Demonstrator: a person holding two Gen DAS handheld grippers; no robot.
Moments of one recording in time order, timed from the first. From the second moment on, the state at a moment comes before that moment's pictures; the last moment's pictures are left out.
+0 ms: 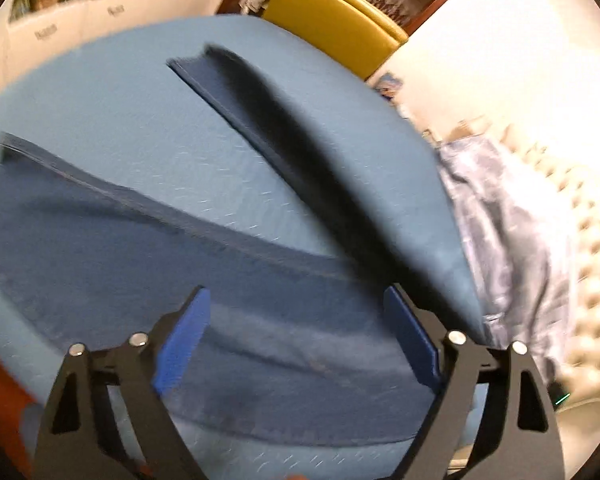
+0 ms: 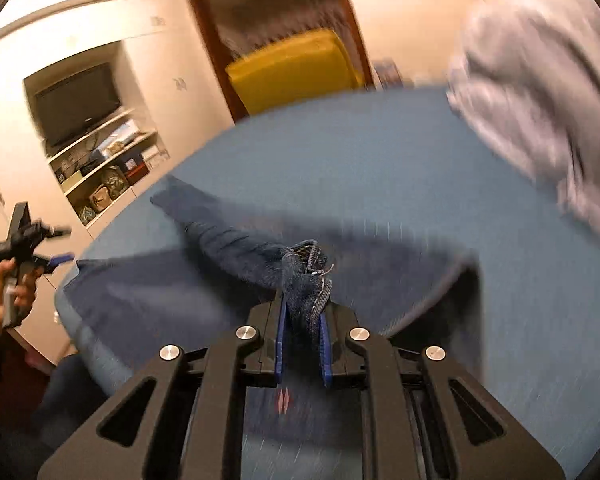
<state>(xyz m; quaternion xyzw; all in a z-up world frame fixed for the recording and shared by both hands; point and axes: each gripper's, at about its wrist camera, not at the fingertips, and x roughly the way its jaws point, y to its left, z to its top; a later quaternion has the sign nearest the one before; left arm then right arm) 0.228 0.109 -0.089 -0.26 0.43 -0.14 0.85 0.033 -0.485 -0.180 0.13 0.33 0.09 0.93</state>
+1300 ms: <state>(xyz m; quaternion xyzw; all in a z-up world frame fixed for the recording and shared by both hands) 0.188 0.192 -0.165 -0.43 0.44 -0.08 0.78 0.012 -0.581 -0.222 0.23 0.44 0.00 0.87</state>
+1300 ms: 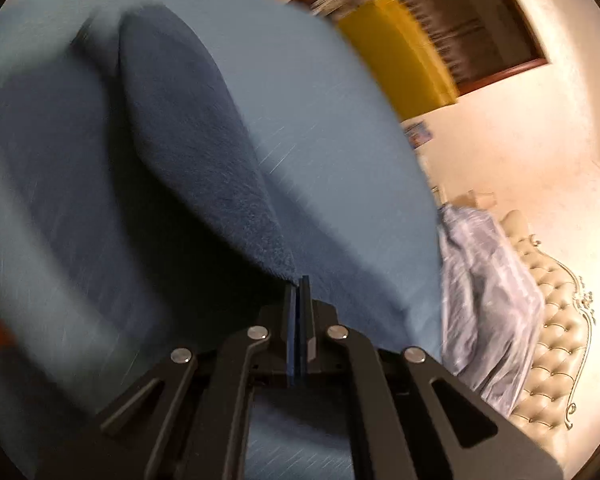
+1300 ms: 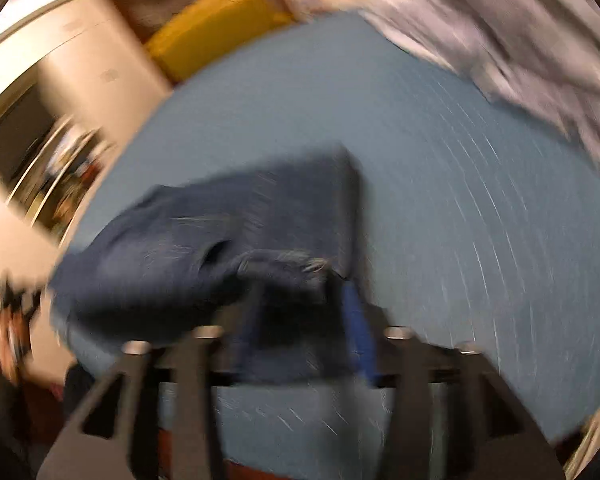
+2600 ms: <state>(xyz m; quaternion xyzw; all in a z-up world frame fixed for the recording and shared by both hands) 0.144 0.207 -0.238 -0.49 0.44 -0.08 0.75 0.002 -0.560 -0.248 0.29 0.46 -0.15 0.83</state>
